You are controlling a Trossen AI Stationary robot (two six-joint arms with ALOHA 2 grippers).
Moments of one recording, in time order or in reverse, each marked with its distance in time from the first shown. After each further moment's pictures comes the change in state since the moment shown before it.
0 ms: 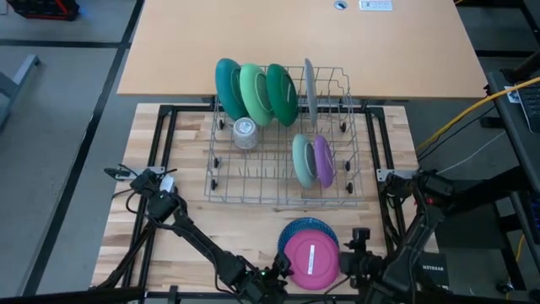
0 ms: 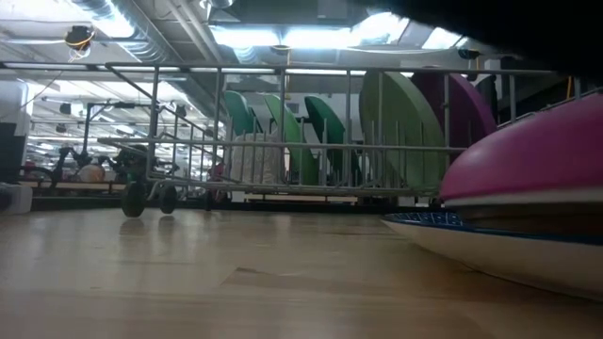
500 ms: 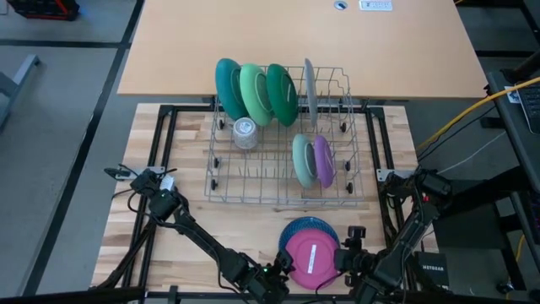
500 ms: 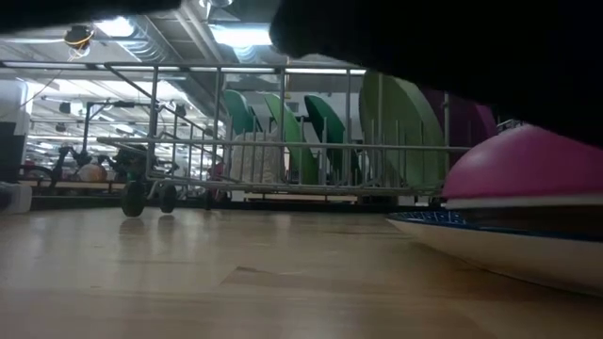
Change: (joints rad) left arm 0.027 0.011 0.002 -0.015 -0.007 0.058; right arm -0.059 -0.002 -0.009 0.055 -0.058 -0.042
